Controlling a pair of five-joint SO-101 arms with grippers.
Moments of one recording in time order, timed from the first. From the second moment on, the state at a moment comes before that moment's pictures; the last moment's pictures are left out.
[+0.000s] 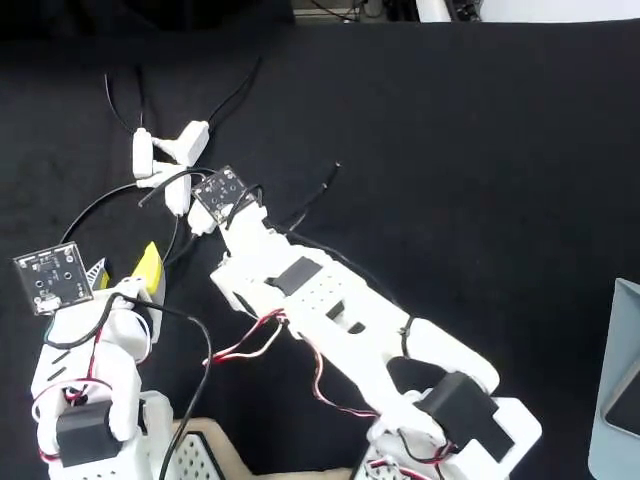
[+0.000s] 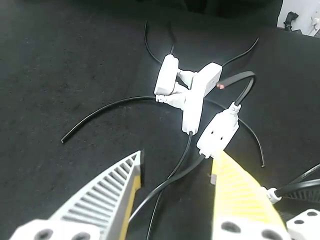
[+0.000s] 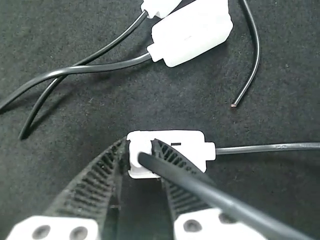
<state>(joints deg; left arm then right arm) -16.6 -103.7 73.9 67.5 4.9 -43.5 -8.9 45.0 29.8 -2.2</state>
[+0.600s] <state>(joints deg) -16.6 -103.7 73.9 67.5 4.9 -43.4 -7.9 46.9 31.2 -0.7</state>
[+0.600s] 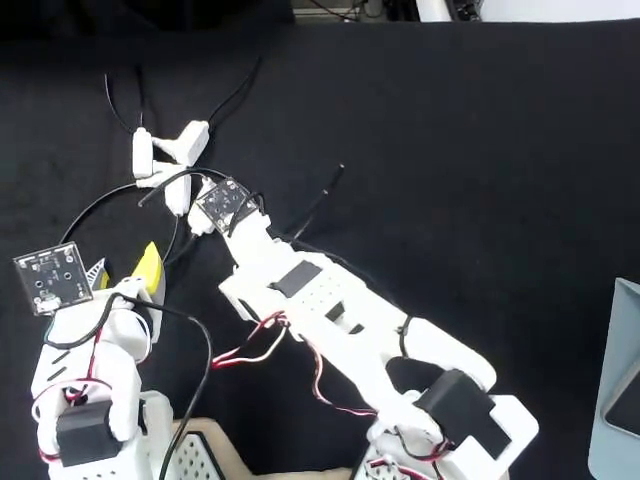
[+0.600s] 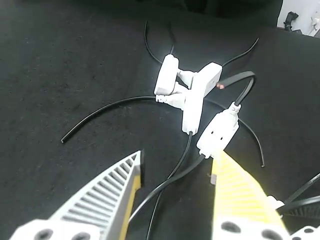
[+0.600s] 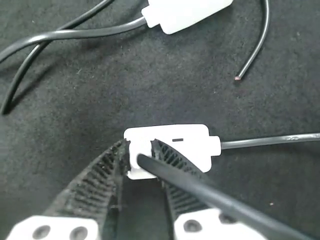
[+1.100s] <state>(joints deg) -16.6 -103.7 73.9 67.5 4.9 -43.2 -0.9 42.4 31.0 5.3</state>
